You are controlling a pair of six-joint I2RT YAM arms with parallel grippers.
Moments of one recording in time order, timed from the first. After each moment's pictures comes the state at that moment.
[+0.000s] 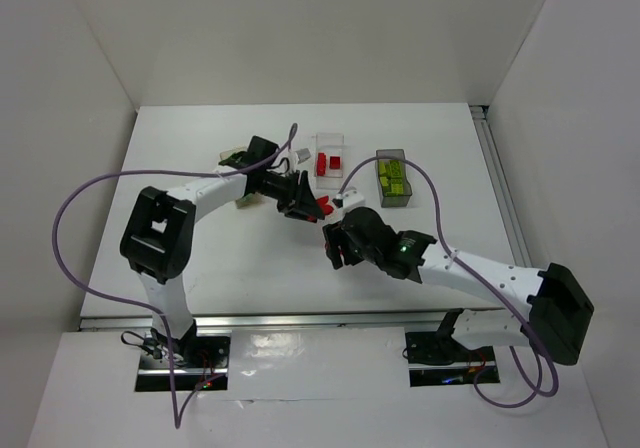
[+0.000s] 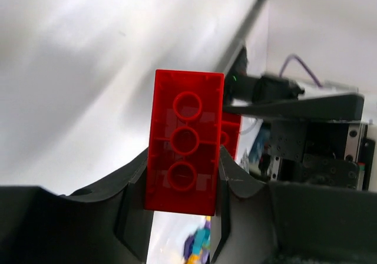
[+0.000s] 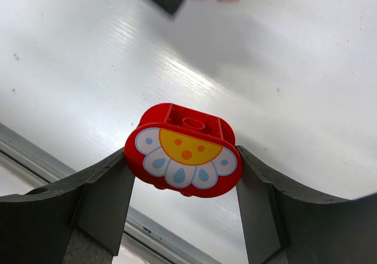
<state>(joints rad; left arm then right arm) -0.41 1.86 1.28 -0.39 0.99 -0.48 0.94 1.20 0.77 -0.31 0.23 0.40</state>
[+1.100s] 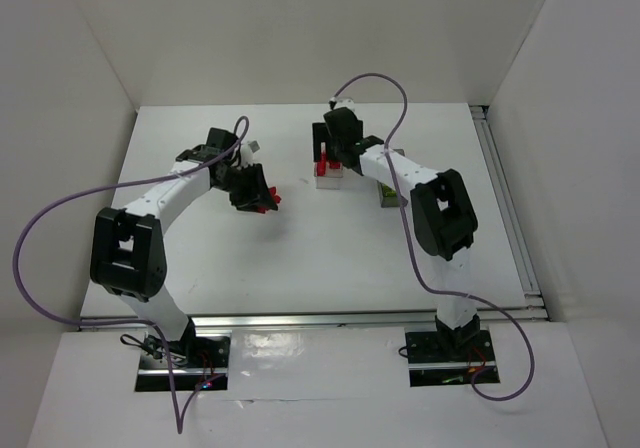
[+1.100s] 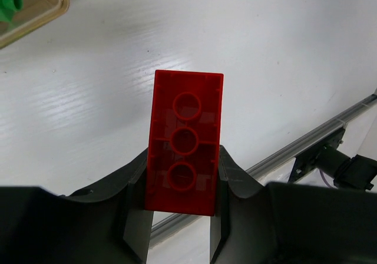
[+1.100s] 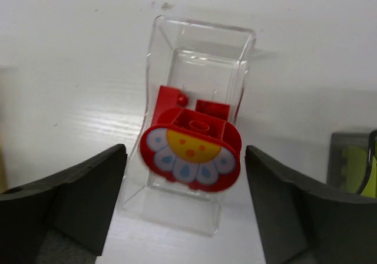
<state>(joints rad) -0.21 1.68 1.26 -0.69 0.49 -0.39 0.54 2.06 1.63 -0.22 0.27 0.31</state>
